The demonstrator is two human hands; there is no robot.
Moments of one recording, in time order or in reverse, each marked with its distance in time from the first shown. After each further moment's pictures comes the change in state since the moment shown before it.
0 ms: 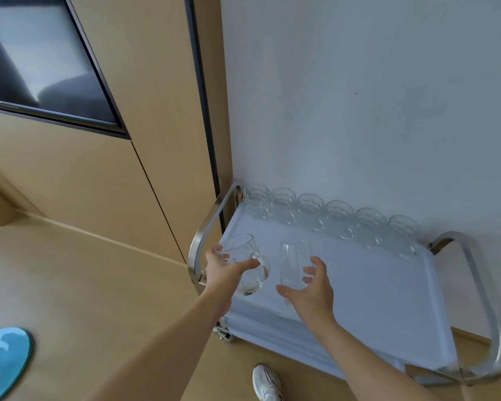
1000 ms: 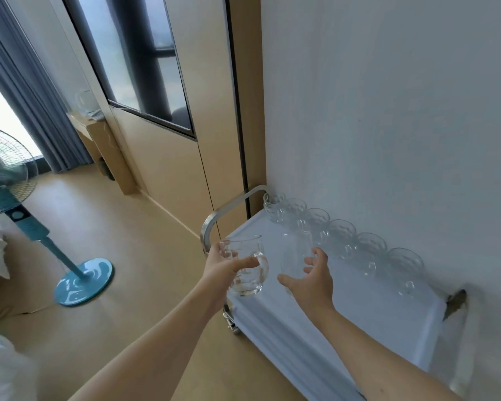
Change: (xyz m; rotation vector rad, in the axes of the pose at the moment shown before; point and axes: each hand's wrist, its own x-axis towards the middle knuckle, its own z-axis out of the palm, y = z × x) left_hand -0.198 0.006 0.123 -0.226 0.236 0.156; right_hand 0.024 0.020 -0.156 0.043 -0.352 -0.276
